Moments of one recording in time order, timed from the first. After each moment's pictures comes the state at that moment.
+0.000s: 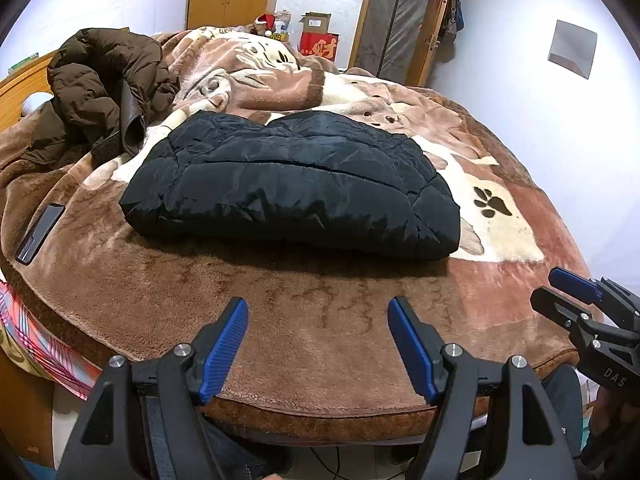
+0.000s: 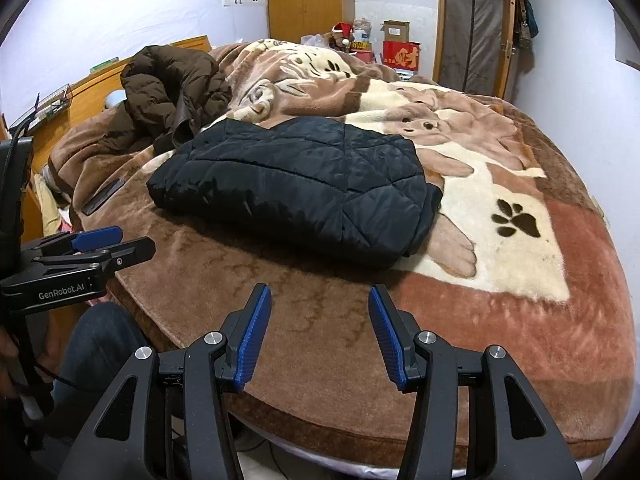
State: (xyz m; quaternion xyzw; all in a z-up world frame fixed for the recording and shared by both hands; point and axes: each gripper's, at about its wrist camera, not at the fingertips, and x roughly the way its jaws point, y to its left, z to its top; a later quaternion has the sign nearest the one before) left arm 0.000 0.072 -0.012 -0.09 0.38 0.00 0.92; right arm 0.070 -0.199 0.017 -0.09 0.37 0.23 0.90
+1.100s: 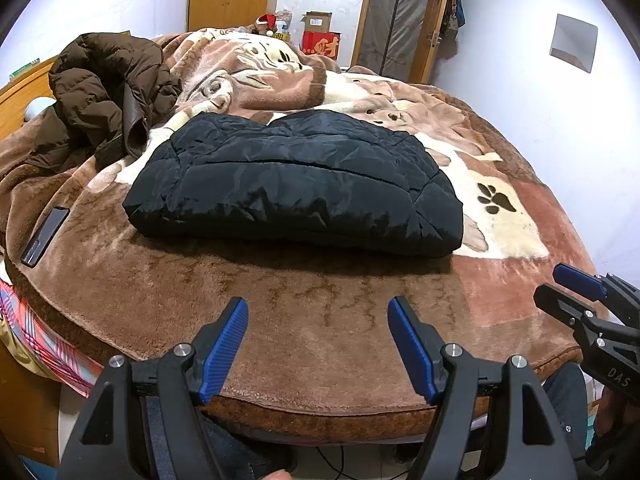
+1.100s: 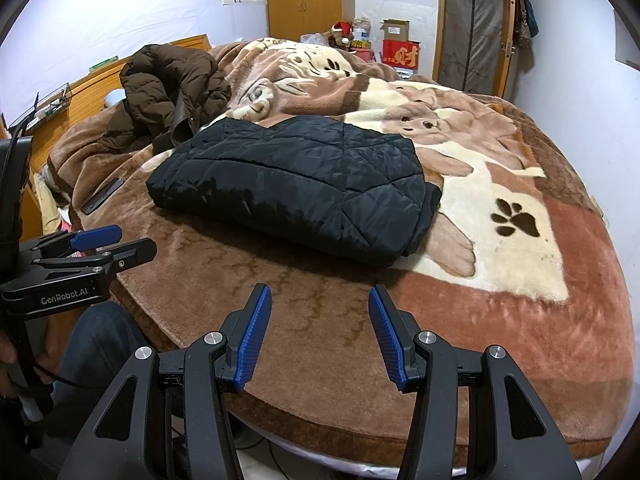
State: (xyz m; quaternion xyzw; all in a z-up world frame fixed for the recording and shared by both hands) left arm 0.002 0.066 -0.011 -0.07 0.39 0.01 0.92; right arm 0.071 -0.199 0.016 -0.09 0.37 0.23 0.90
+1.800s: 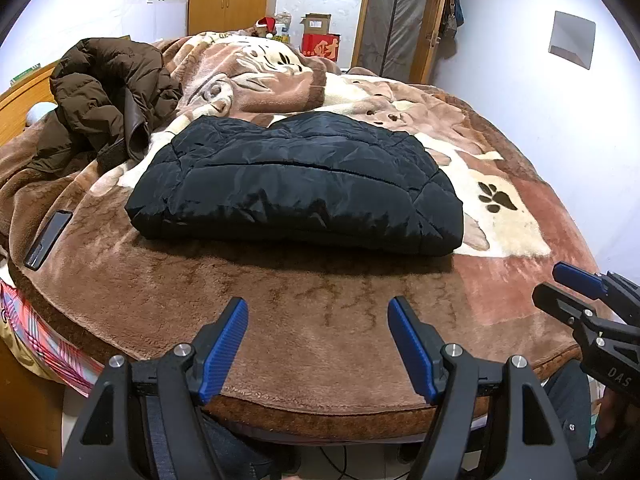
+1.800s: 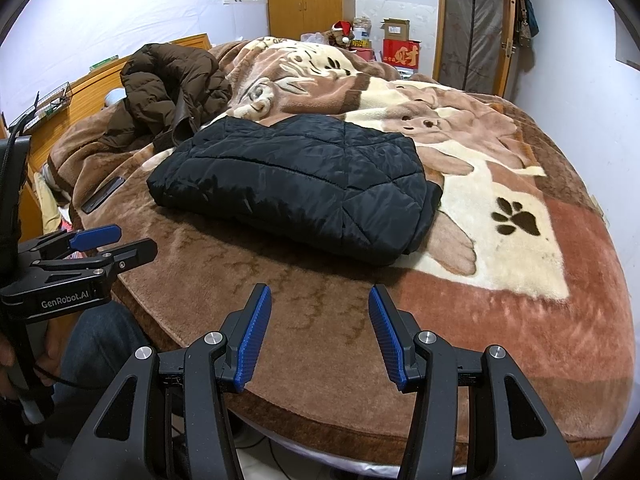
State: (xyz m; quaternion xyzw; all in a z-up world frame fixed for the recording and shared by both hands) left arm -0.001 0.063 -0.010 -0.07 0.38 0.01 0.92; right arm 0.070 -0.198 0.016 -0.09 0.37 0.23 0.90
